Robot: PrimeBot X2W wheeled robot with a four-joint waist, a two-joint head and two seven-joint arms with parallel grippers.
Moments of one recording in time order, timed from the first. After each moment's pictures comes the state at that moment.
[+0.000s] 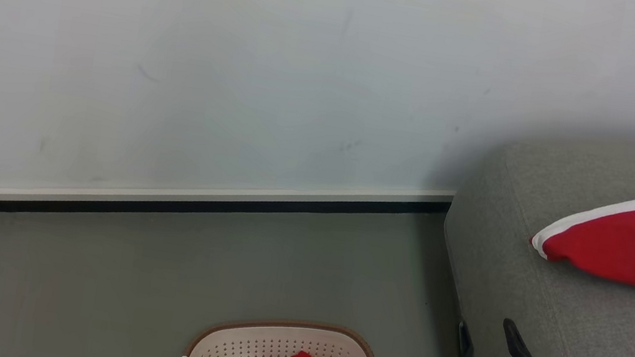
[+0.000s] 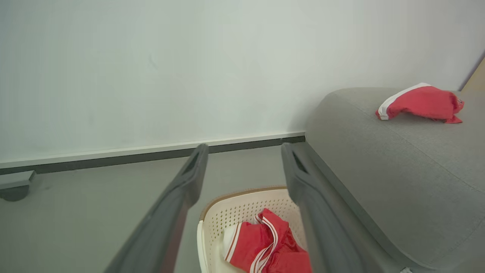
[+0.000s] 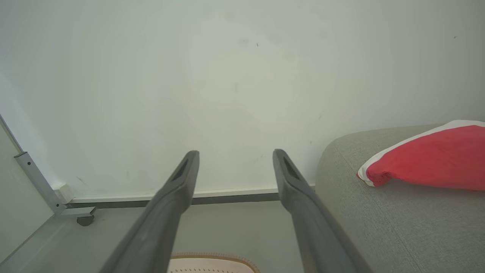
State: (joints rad) left arm 0.17 0.05 -0.11 -0.02 -0.09 -0.05 -0.26; right arm 0.05 -0.17 0.30 0.01 0.21 0.13 -0.26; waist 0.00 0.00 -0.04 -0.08
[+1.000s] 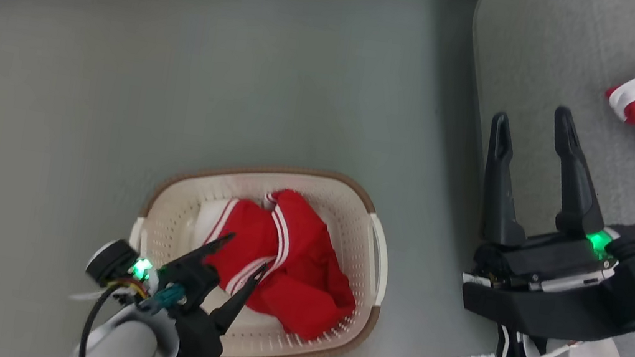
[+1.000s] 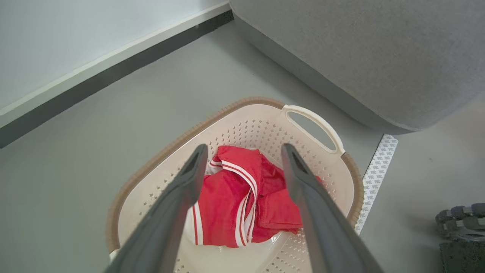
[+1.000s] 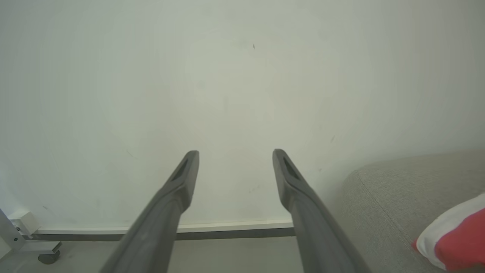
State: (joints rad) left arm -0.54 0.11 -0.46 0.58 0.03 -0.13 -0.26; right arm -0.36 -0.10 0.29 -0.14 0.18 0.13 -0.26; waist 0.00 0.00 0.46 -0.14
